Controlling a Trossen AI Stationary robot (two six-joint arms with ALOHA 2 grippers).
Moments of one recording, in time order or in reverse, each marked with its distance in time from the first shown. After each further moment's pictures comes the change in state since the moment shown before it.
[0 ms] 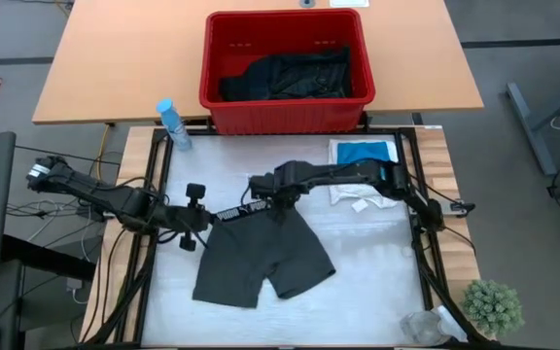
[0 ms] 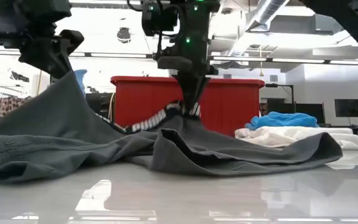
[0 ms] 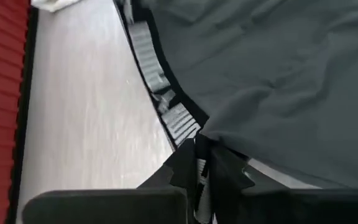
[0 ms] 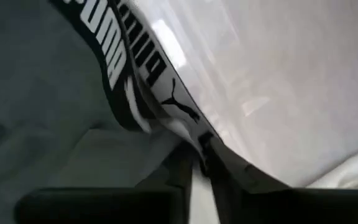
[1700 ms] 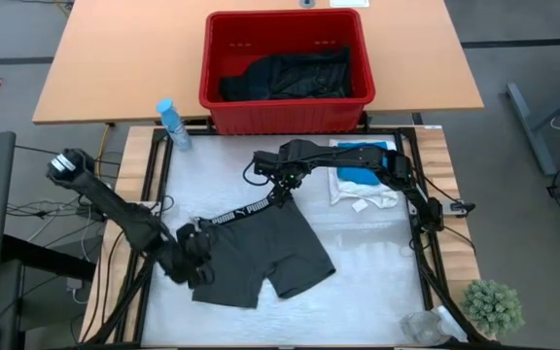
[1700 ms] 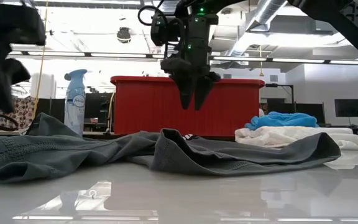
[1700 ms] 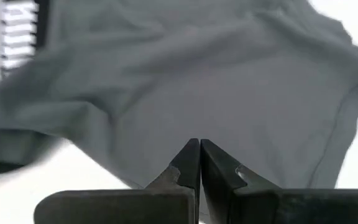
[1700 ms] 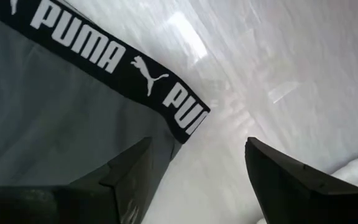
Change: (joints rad) left arm -0.391 0.349 -0.001 0.098 0.042 -1.144; right arm -0.126 -0.024 0.000 0.009 -0.120 -0.009
